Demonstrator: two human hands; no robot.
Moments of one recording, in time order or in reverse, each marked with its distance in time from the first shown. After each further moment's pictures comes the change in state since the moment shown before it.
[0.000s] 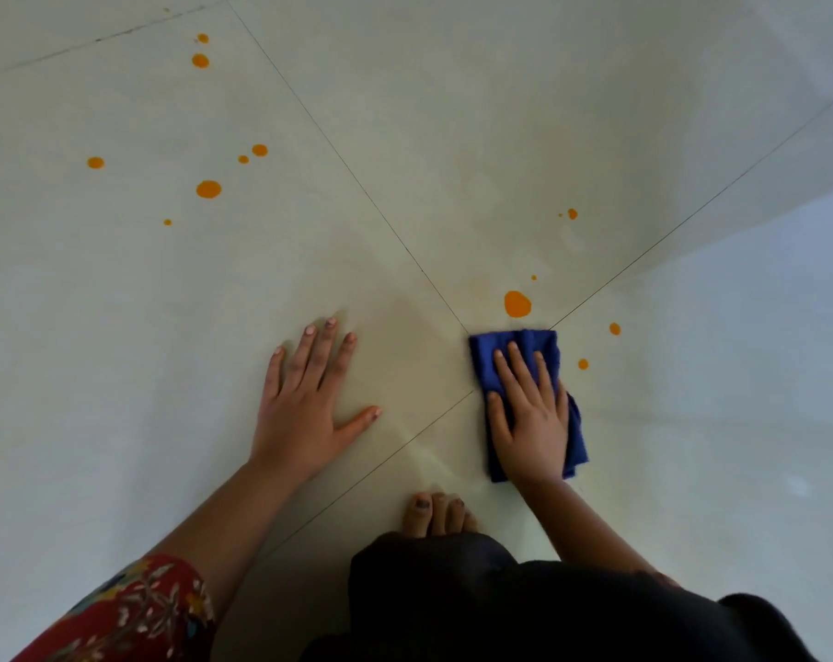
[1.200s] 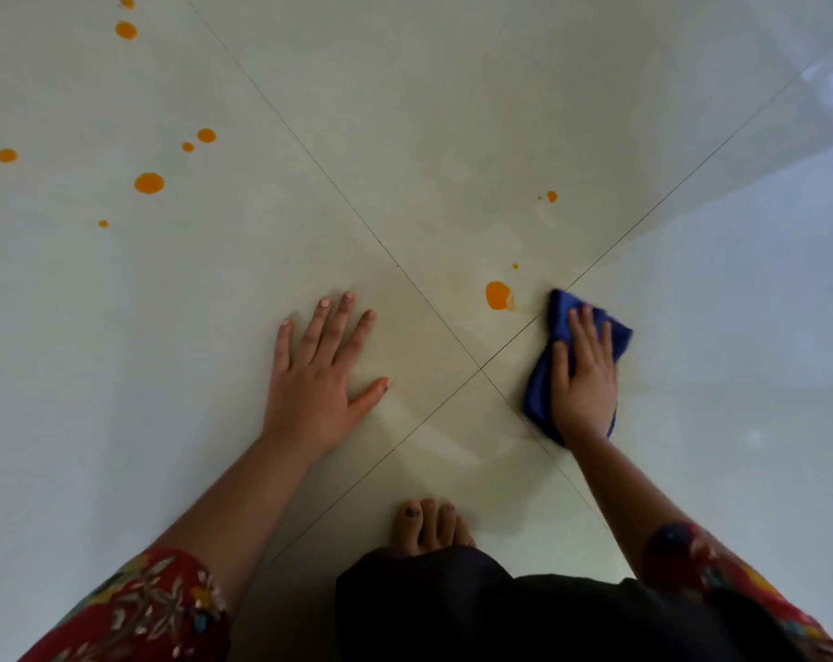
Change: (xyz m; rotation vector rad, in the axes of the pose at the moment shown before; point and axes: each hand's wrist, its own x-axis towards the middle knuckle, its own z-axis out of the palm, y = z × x) left_hand 0.045 0.022 -0.001 0.005 0.043 0.090; right_hand 0.047 0.068 -0.022 0.029 0.211 0.225
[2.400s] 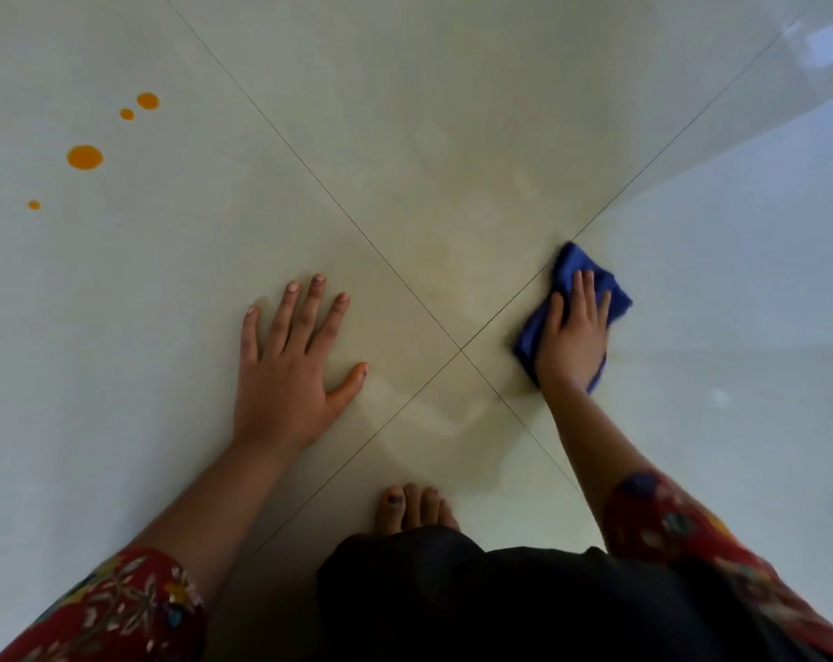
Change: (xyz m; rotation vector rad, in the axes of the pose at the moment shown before) left_hand 0.000 0.004 0.003 0.011 0.064 -0.023; right_hand 0.031 -0.010 0.006 0.012 0.072 0.288
